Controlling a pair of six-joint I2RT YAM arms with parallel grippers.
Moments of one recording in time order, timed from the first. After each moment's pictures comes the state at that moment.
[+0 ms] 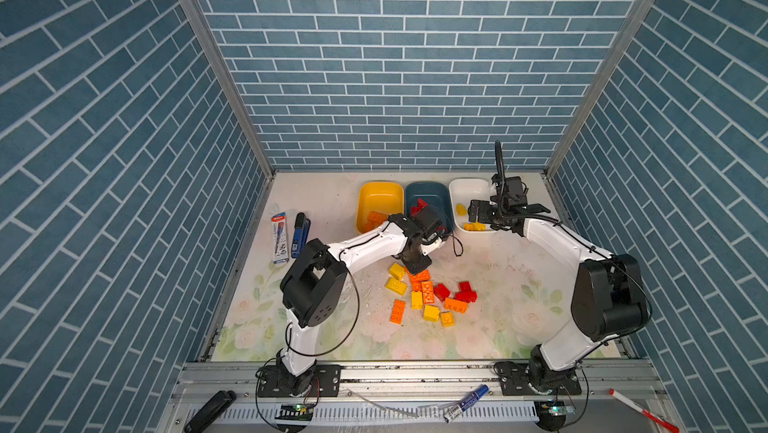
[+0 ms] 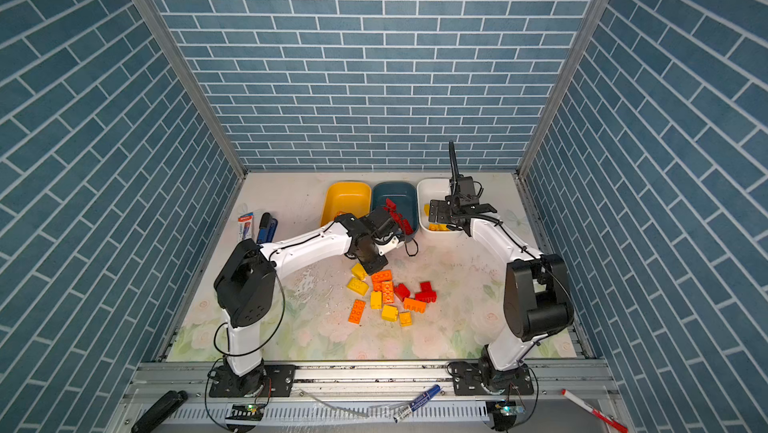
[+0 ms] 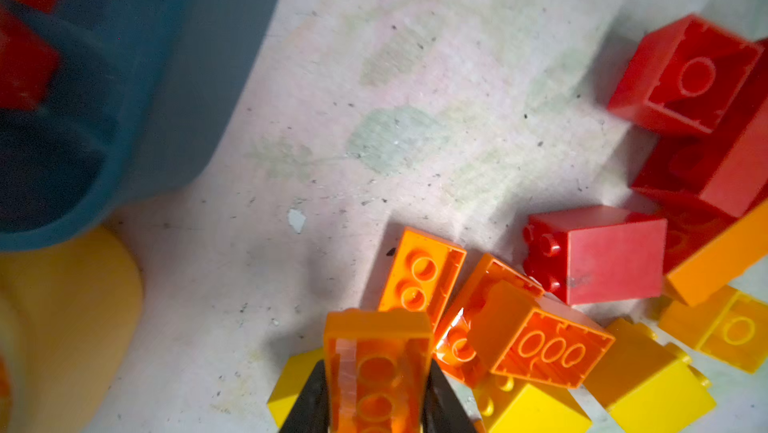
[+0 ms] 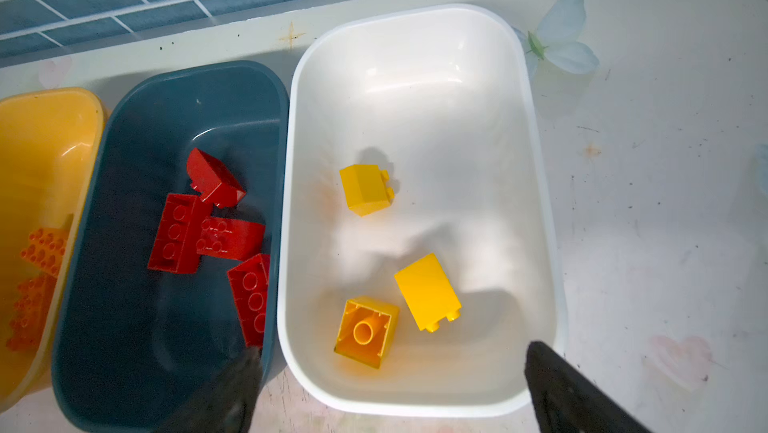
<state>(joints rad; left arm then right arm) -0.80 1.92 1.51 -0.86 0.03 0.19 0.28 1.63 1.19 -0.38 -0.01 0.27</state>
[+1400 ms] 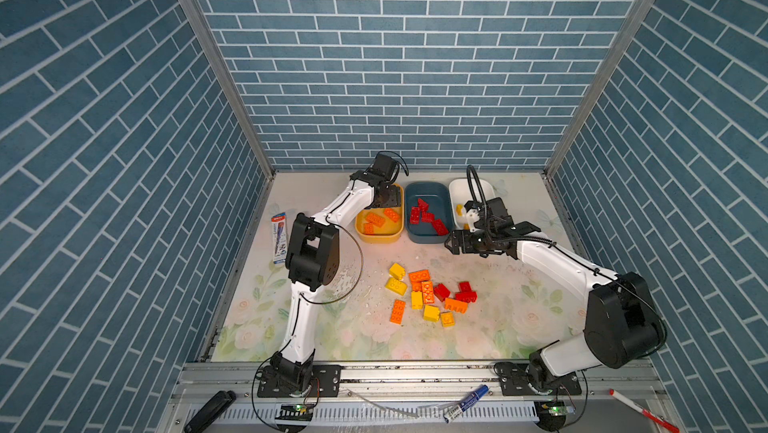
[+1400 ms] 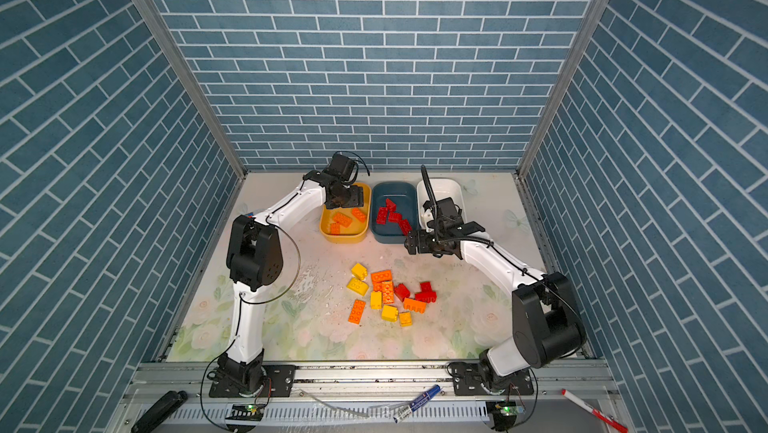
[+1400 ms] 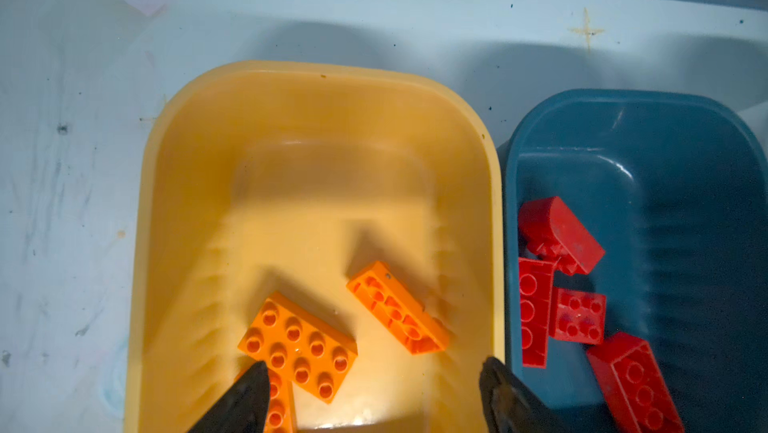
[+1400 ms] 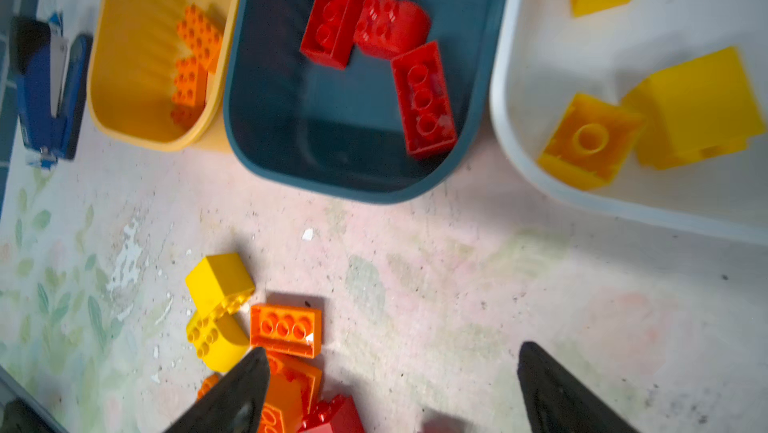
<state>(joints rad) -0.42 2.20 1.95 -0.77 -0.07 -0.43 0.48 1.50 1.03 -0.52 -0.24 0.28</state>
